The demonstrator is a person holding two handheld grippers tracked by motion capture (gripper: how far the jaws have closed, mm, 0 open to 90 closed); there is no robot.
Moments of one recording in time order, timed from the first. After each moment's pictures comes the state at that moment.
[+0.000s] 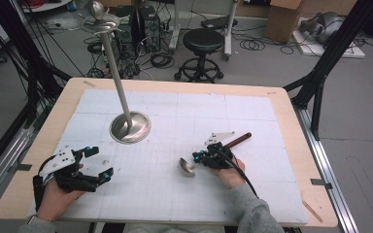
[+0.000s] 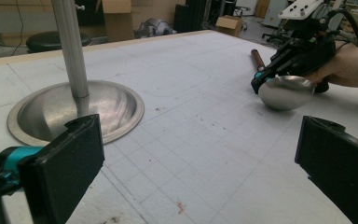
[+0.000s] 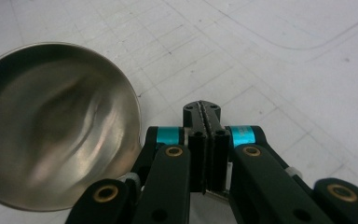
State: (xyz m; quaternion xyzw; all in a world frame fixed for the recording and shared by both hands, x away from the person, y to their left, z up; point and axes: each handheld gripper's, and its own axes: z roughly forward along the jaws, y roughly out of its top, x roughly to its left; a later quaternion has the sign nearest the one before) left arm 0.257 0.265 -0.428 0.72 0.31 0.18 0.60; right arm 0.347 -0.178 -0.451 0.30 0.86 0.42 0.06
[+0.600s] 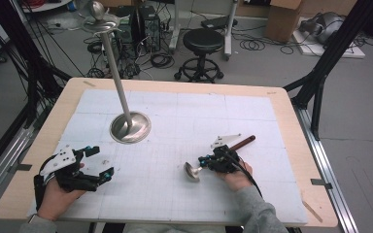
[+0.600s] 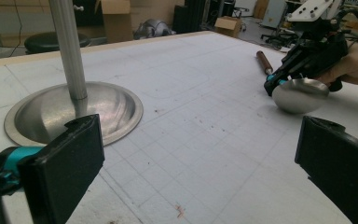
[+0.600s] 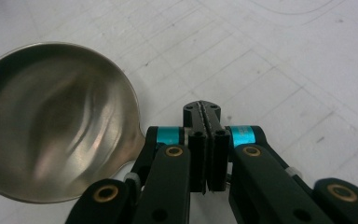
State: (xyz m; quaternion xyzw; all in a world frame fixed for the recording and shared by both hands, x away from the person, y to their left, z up) left arm 0.259 0.264 -0.427 0.72 0.31 0.18 0.60; right arm 0.335 -0.195 -0.447 0.31 0.86 0.40 0.04
